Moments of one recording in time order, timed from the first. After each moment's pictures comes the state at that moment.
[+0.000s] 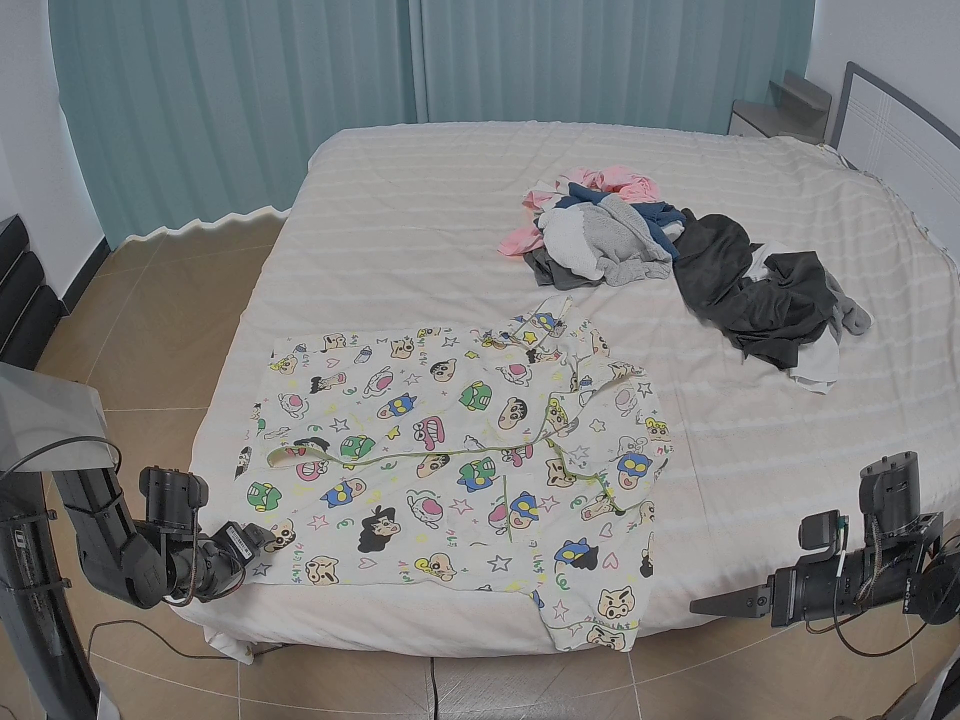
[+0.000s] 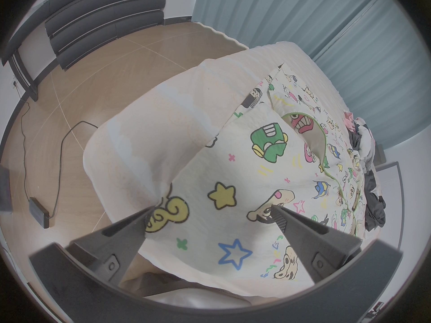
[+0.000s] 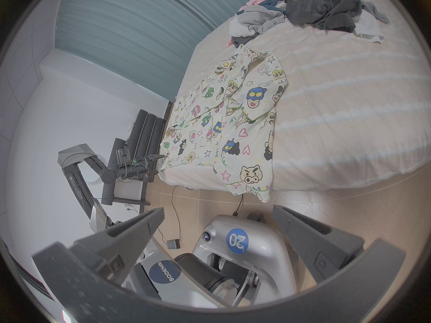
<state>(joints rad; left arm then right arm) 0.01 2.19 -0.37 -0.94 -0.03 -0.77 0.25 1.62 -0.16 -0.67 0.54 0.37</state>
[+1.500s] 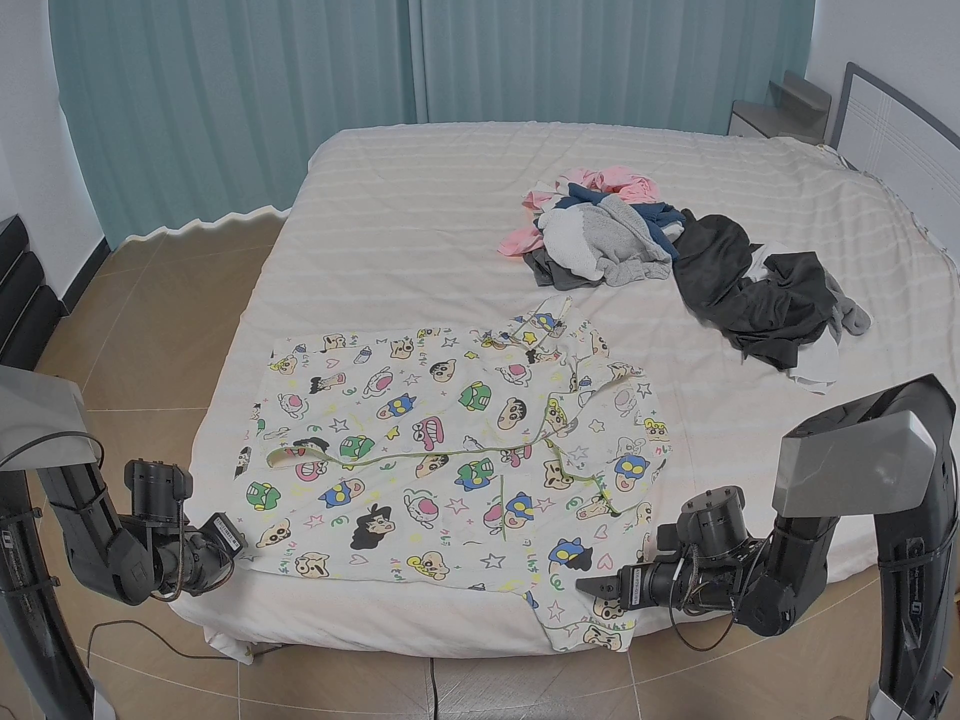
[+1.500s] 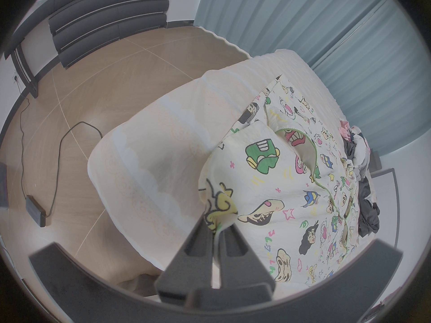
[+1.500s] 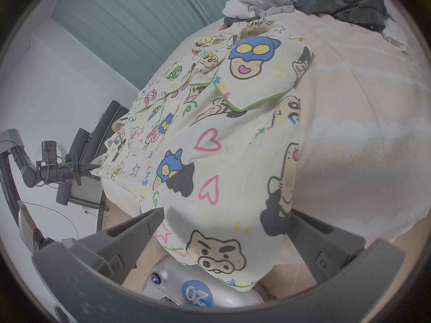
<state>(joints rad) 0.04 2.15 -0.35 -0.94 -0.04 -0.77 0.47 2.41 -0.49 -1.15 0.19 0.41</state>
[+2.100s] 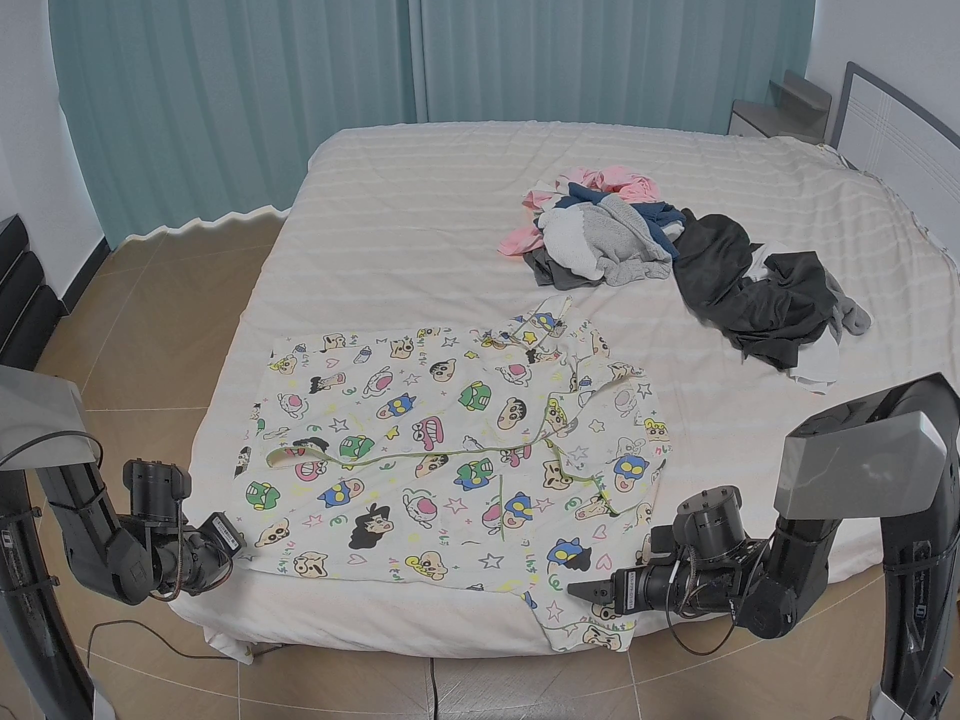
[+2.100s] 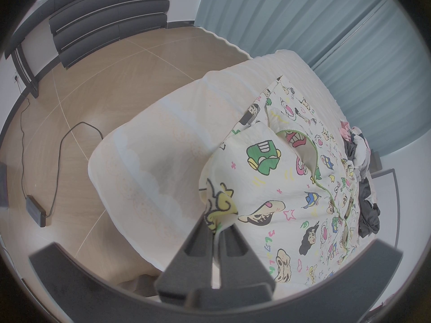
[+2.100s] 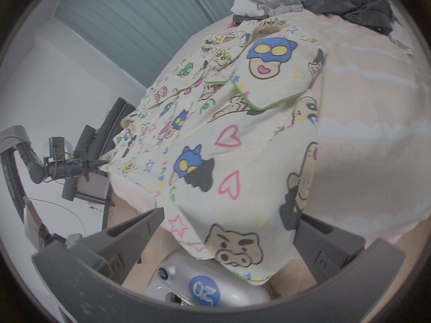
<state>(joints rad) 0.05 2.15 -0.35 -0.95 -0.04 -0.77 0.49 2.37 -0.49 -1.13 0.21 0.42</state>
